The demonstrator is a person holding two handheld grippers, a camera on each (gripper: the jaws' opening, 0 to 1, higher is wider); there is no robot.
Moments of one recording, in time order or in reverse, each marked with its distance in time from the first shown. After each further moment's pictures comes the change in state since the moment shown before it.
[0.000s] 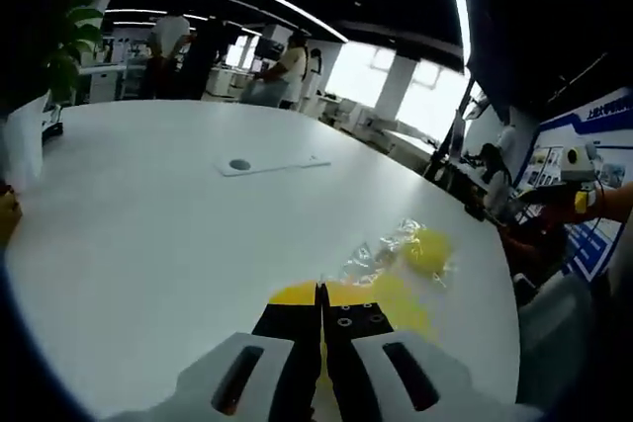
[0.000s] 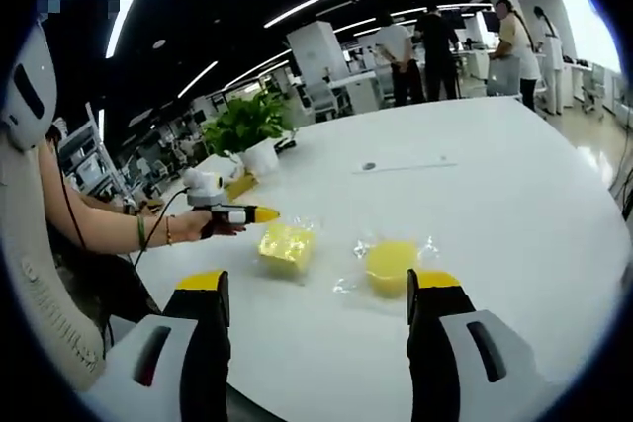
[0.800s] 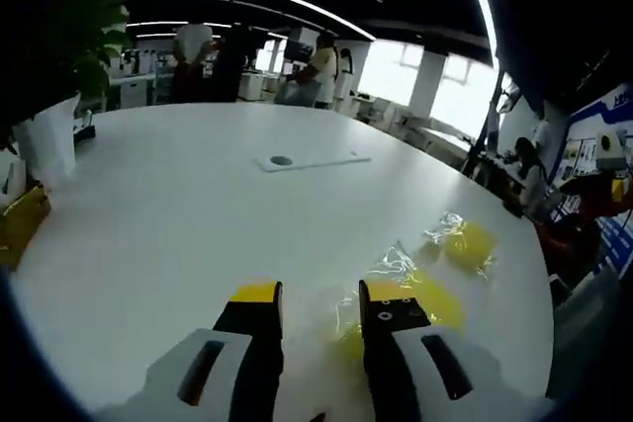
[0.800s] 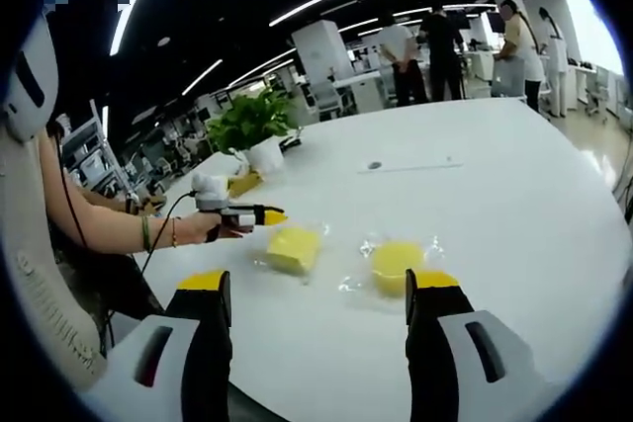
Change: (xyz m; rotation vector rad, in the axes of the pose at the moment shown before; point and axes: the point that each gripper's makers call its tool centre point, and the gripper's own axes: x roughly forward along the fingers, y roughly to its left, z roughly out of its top) left arm -0.016 0.027 0.005 -0.009 -0.055 0.169; right arm -0.002 0.010 0.002 -0.019 -0.015 0.019
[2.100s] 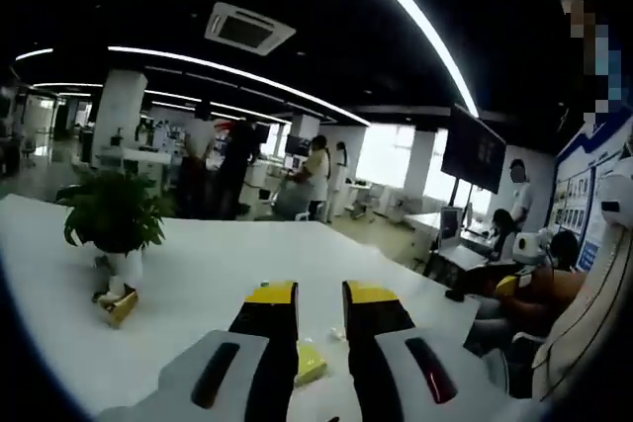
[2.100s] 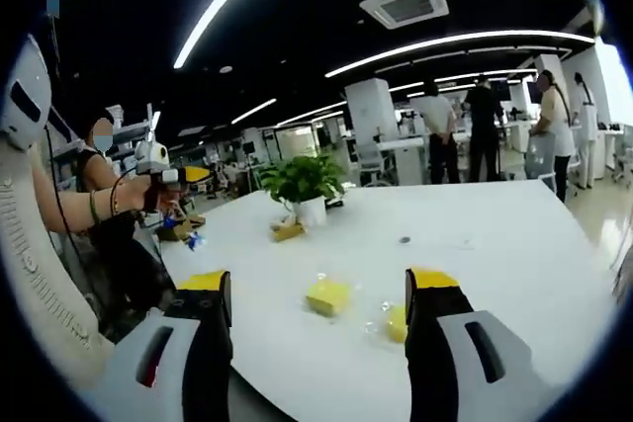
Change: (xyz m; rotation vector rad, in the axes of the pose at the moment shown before) left arm -0.309 -0.111 0.182 0.041 -0.370 0.007; right arm -0.108 0.058 0.070 -0.208 -0.245 0.153
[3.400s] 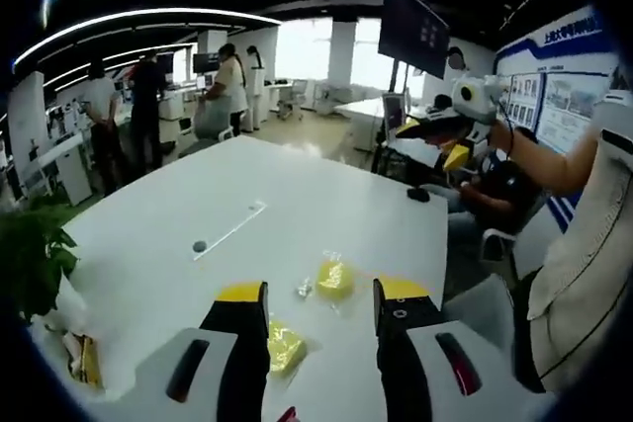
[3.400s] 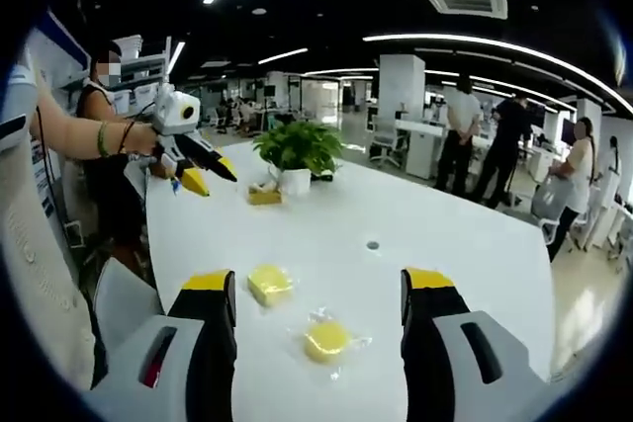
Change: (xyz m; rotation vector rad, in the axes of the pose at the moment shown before) left arm 0.170 -0.067 -0.100 0.165 0.504 -0.333; right arm 0.067 -0.109 0.041 -0.218 0.231 0.049
